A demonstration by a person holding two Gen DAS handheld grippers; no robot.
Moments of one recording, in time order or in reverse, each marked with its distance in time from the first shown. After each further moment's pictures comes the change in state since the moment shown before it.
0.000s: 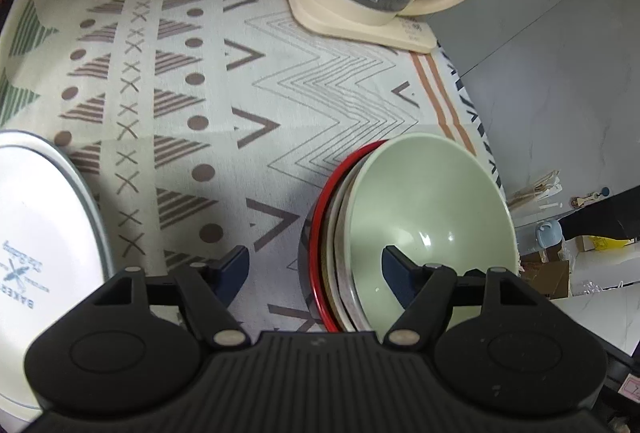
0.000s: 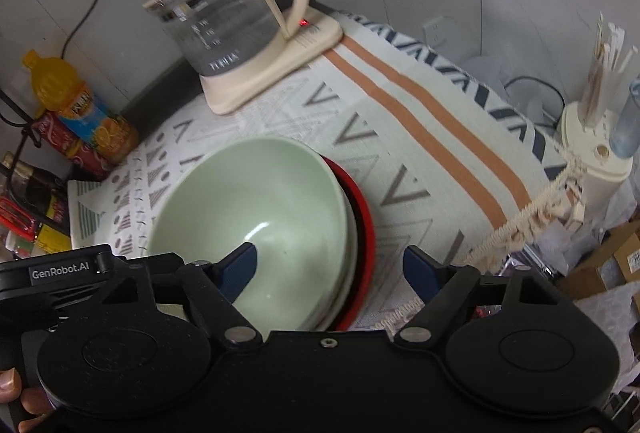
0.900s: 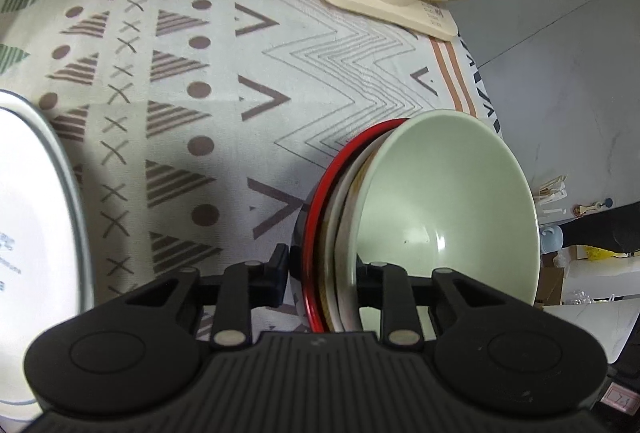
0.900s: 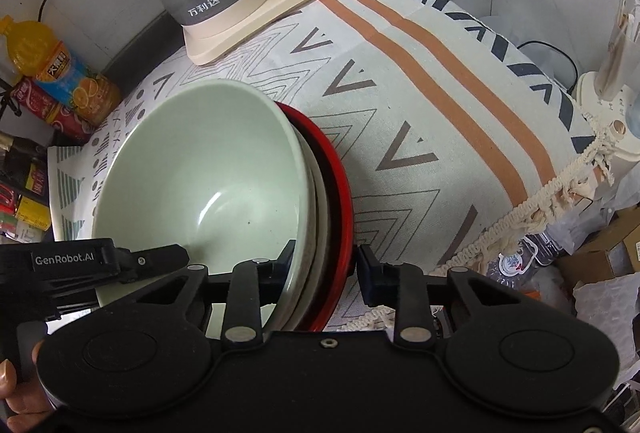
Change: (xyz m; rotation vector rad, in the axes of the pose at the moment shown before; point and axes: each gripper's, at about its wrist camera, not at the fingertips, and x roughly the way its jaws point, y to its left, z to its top) left arm 0.018 0.013 -0.003 -0.065 0.035 -0.012; right arm 0.034 -0.004 0.002 -0.043 0.120 0.007
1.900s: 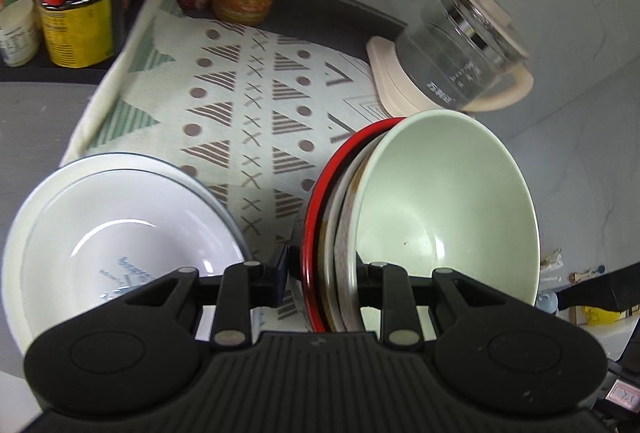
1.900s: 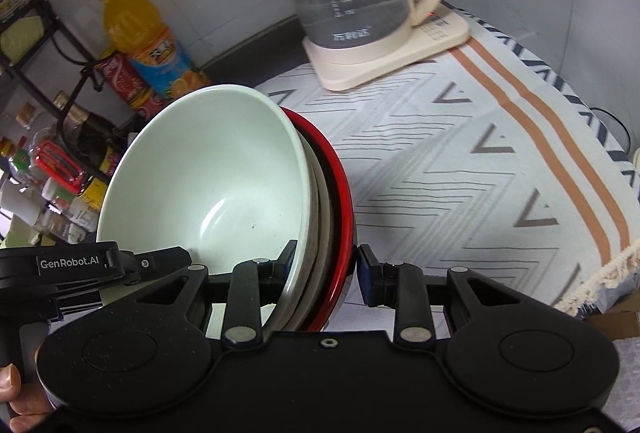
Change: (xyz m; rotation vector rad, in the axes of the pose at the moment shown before) left arm -0.099 0.073 0.012 -0.104 -0.200 0.023; right arm -0.020 0.107 0.009 -0.172 -0.078 0.113
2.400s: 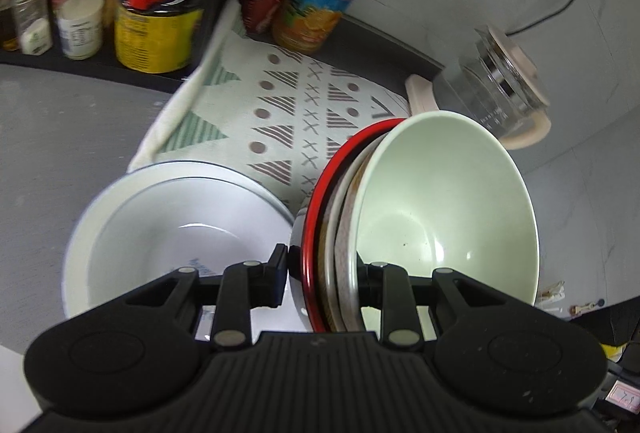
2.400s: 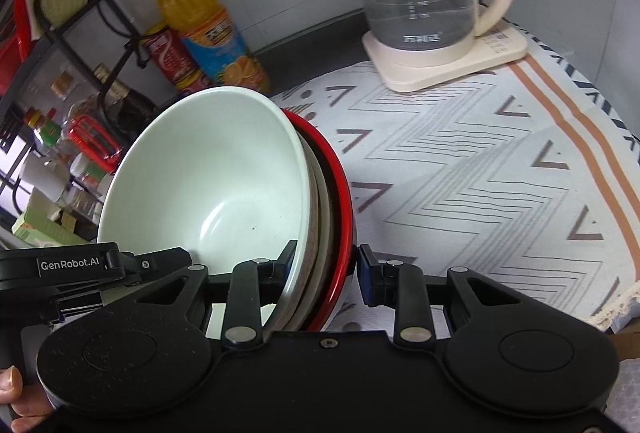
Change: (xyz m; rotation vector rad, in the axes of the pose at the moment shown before) left arm -0.040 0.046 -0.007 -0.086 -0.073 0.027; right arm 0.004 0.052 -0.004 -0.088 0.010 0.052
